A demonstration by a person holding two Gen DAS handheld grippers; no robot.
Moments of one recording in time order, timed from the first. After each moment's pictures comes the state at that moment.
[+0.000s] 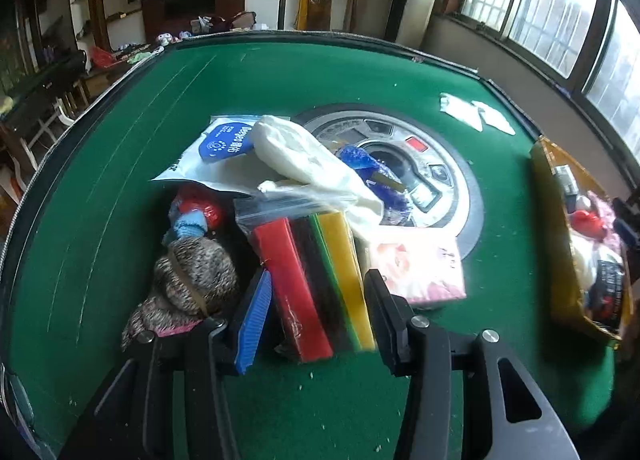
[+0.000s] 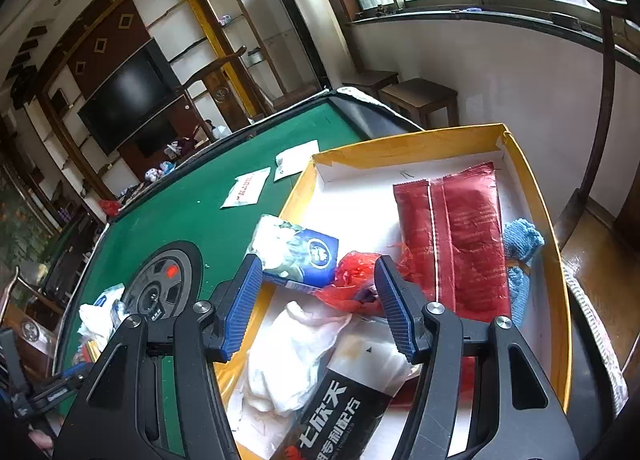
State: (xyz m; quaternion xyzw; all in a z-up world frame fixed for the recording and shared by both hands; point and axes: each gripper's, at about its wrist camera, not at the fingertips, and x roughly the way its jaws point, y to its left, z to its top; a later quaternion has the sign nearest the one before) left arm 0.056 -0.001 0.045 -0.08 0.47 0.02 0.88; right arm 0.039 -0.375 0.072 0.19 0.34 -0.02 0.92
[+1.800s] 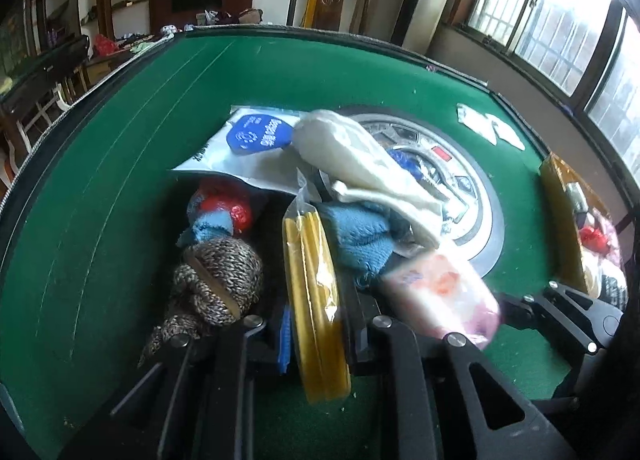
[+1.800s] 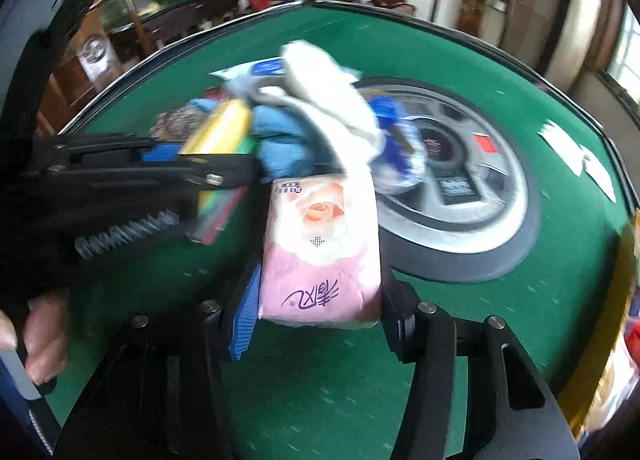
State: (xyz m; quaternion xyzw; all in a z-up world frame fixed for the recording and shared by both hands) left arm 0.063 0.035 0.036 -0.12 0.46 0.01 0.88; right arm 0.045 -0.059 0.005 -0.15 0.46 0.27 0.83
